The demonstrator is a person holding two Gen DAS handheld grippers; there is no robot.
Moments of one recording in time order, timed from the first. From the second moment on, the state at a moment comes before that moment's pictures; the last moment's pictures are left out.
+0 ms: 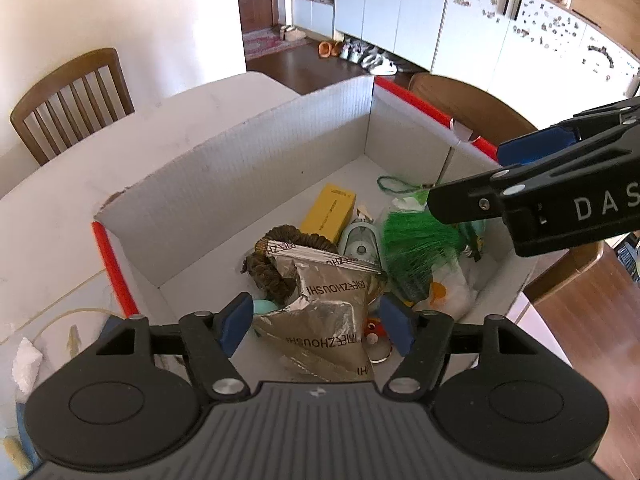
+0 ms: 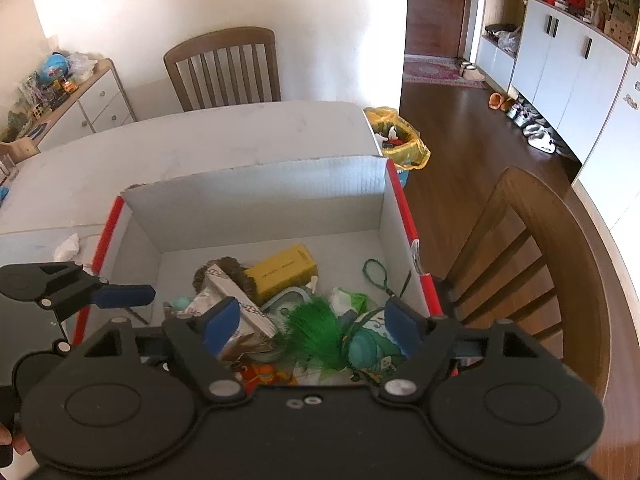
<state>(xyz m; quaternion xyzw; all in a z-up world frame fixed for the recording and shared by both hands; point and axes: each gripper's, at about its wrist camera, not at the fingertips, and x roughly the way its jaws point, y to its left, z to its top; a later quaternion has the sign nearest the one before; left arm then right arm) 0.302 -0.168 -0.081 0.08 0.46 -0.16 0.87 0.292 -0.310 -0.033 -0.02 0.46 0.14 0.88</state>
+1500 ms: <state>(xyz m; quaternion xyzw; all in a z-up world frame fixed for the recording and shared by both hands) 0.235 0.053 -0.007 -0.02 0.38 -0.06 0.92 0.229 -0.156 0.023 0.03 0.37 0.26 0.89</state>
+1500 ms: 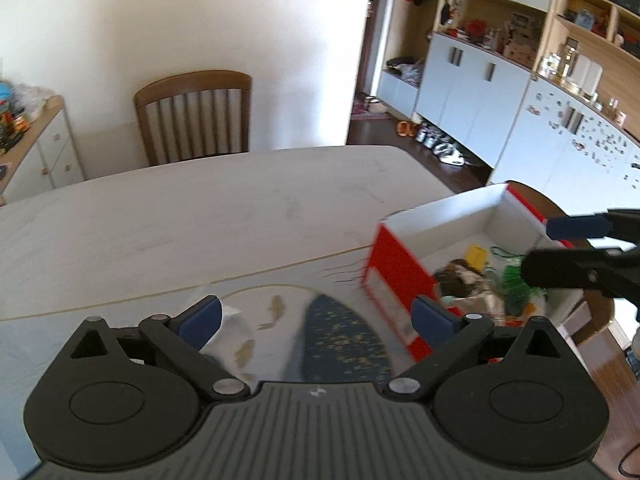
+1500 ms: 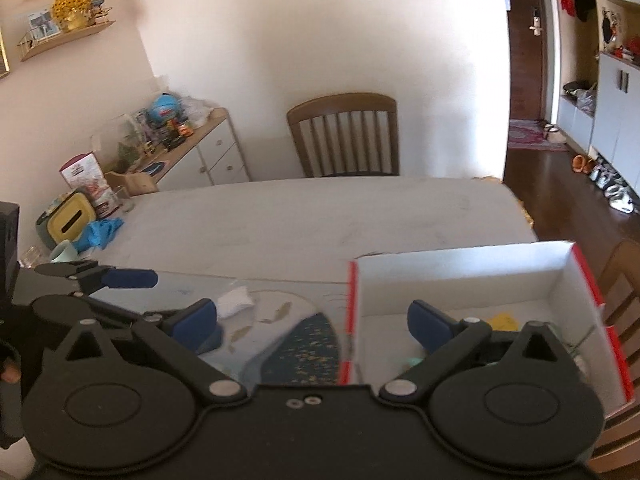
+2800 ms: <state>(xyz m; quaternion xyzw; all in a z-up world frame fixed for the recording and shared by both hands) 0.256 0.203 -0.122 0.00 0.42 -0.04 0.91 0.289 0.001 -0.069 -0.08 0.43 0.28 0.86</state>
